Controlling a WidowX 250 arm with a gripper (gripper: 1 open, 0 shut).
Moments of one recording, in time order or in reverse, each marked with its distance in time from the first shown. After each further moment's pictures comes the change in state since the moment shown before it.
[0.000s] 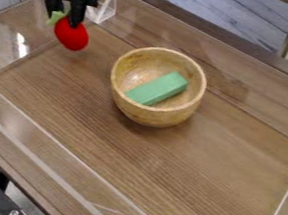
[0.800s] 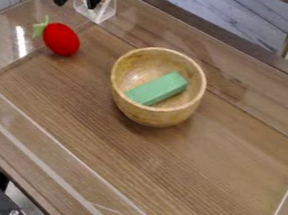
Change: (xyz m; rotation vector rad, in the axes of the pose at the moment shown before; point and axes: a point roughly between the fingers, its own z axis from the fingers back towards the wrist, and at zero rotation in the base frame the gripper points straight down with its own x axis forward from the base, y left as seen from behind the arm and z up) arm 0.004 -0.012 0.030 -0.097 0.048 0.082
